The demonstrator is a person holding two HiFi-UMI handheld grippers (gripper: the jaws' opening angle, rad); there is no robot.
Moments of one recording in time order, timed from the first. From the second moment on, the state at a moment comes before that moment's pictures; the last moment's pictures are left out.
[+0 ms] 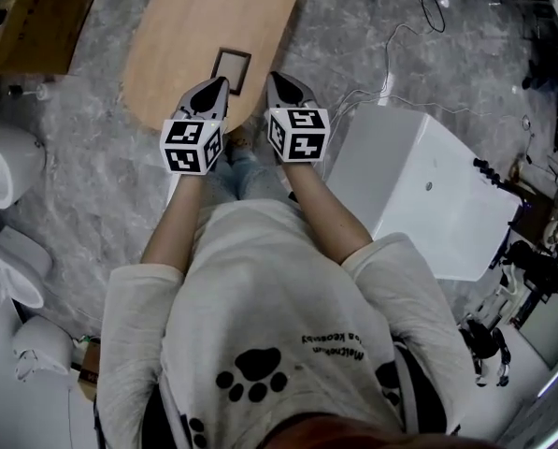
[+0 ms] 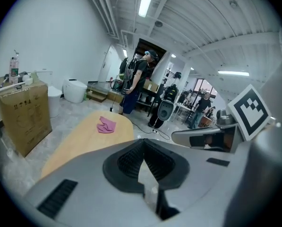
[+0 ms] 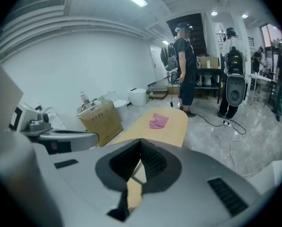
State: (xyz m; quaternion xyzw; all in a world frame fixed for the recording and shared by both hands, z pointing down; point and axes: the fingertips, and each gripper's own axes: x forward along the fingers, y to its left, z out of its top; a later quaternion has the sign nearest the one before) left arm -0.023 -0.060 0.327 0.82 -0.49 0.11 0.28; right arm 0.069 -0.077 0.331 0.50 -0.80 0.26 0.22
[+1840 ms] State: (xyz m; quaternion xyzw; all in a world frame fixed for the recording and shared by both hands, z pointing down) left arm -0.023 -0.013 0.073 0.83 -0.55 0.01 0.01; right arm 0.056 -0.021 0.068 0.47 -0.88 0.01 0.02
